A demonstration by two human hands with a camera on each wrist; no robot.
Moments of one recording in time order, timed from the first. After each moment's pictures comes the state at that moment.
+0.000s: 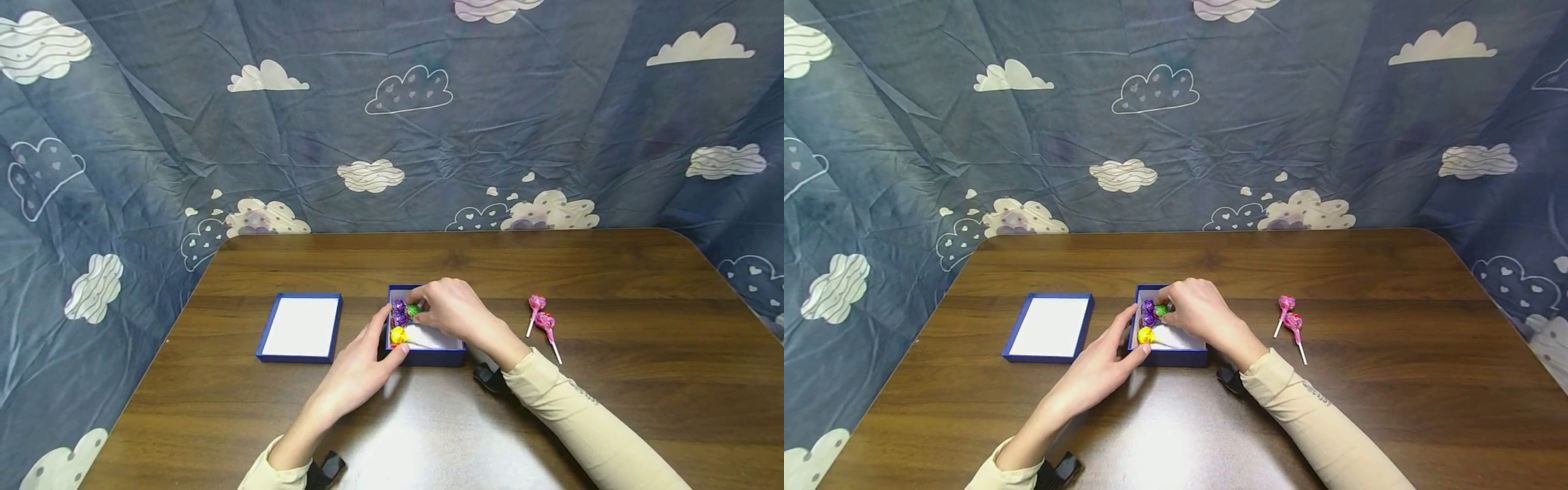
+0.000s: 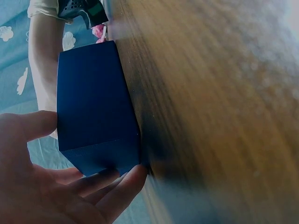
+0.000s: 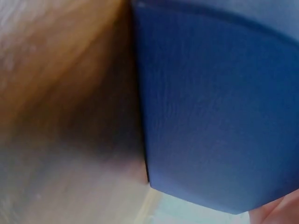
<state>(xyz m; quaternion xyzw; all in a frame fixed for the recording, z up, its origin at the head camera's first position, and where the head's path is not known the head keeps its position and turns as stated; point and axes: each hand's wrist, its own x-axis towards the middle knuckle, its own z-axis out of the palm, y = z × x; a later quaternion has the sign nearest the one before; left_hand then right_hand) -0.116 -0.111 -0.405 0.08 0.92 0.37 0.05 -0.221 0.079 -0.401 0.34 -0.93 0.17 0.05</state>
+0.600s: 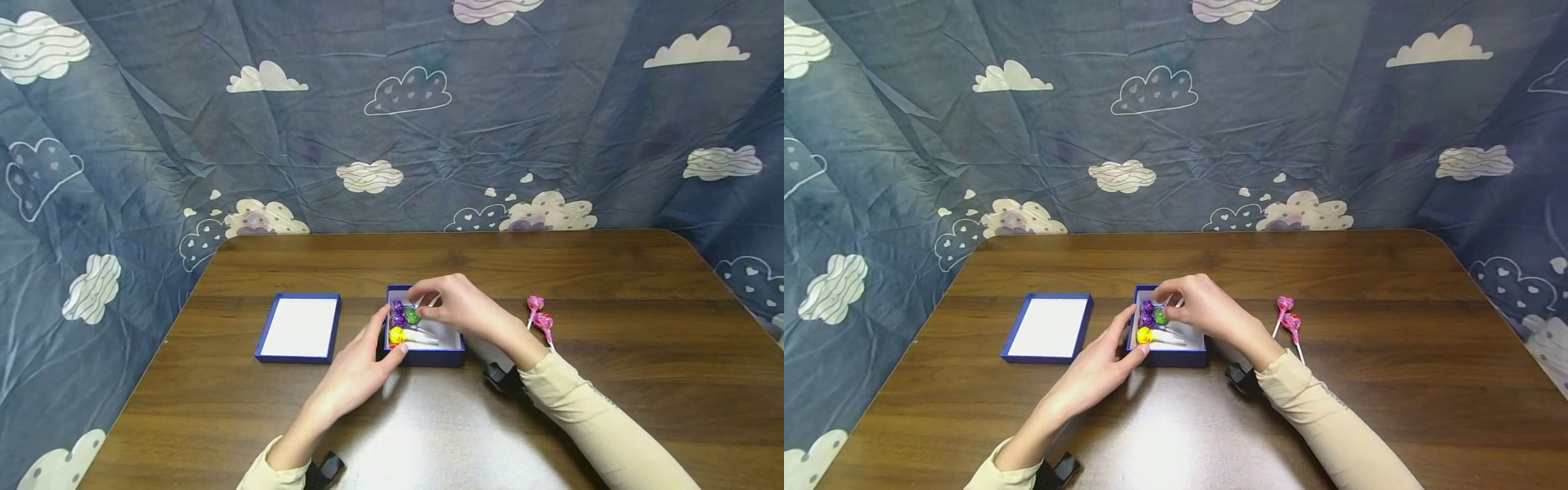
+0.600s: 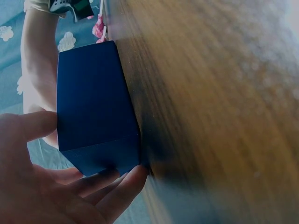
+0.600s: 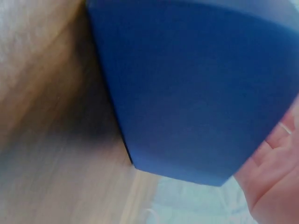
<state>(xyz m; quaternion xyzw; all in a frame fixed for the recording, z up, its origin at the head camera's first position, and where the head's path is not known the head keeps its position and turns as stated) -0.116 -0.111 -0.405 0.08 0.92 0.37 0.05 -0.220 0.097 -0.389 0.37 -0.86 0.35 -0.02</state>
